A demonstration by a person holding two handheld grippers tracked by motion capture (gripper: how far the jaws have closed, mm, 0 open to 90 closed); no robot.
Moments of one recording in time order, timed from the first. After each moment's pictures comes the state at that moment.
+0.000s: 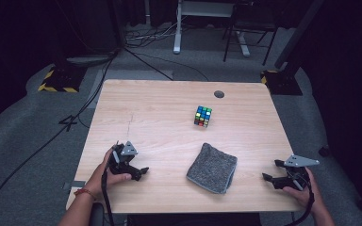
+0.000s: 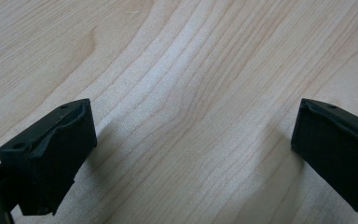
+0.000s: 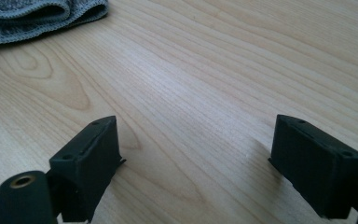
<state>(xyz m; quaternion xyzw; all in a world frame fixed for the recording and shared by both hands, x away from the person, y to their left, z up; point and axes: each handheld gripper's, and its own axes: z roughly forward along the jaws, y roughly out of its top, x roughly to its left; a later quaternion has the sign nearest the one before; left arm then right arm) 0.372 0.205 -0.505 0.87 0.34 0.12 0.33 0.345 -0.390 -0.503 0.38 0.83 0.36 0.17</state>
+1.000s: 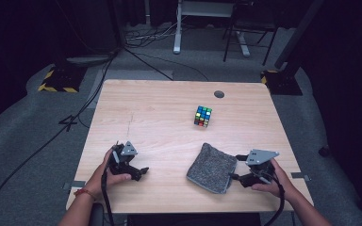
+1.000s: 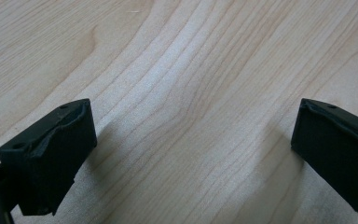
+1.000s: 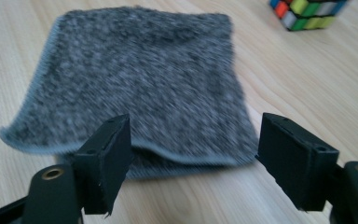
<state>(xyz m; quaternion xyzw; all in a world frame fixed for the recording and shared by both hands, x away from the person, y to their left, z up) 0.372 0.205 -0.505 0.87 0.34 0.12 0.33 0.349 -0.259 -0.457 0.20 0.90 0.37 0.14</state>
